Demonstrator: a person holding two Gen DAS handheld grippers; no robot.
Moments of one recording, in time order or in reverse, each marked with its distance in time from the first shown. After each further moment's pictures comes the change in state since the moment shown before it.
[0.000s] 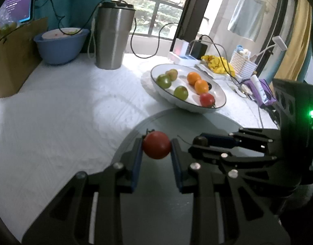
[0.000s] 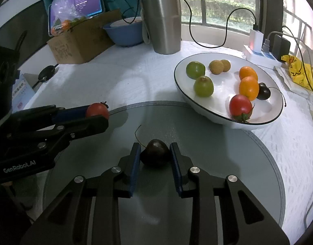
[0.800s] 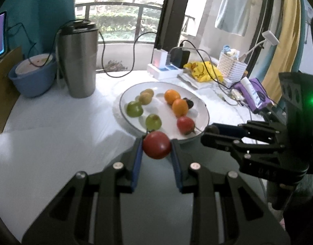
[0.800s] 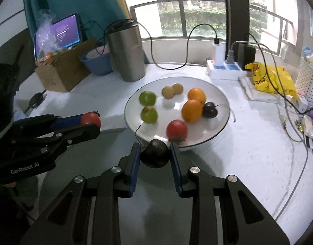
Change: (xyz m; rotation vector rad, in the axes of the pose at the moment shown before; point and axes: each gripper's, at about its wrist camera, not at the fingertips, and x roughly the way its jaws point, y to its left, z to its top) left arm 0.024 -0.050 0.049 0.106 -0.023 -0.028; right arm -0.047 -0.066 0.017 0.083 -0.113 -0.066
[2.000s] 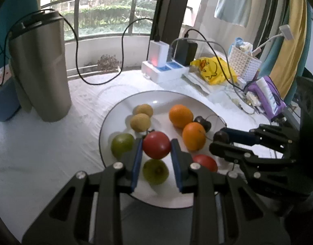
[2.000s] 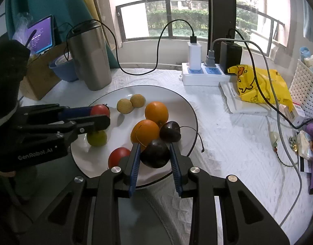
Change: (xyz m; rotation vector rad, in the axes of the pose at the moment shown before) left arm 0.092 0.006 0.049 0.030 0.071 -0.018; right arm 0.043 -0.054 0.026 0.004 0.001 -0.095
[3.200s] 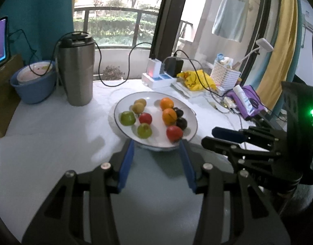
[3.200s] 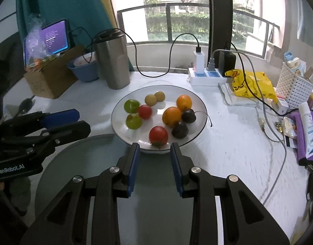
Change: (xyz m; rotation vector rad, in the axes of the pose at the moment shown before) left arm -0.116 -0.021 -0.051 -0.044 -0.112 0.000; right arm -0.075 0.049 -0.024 0.015 -0.020 -0.017
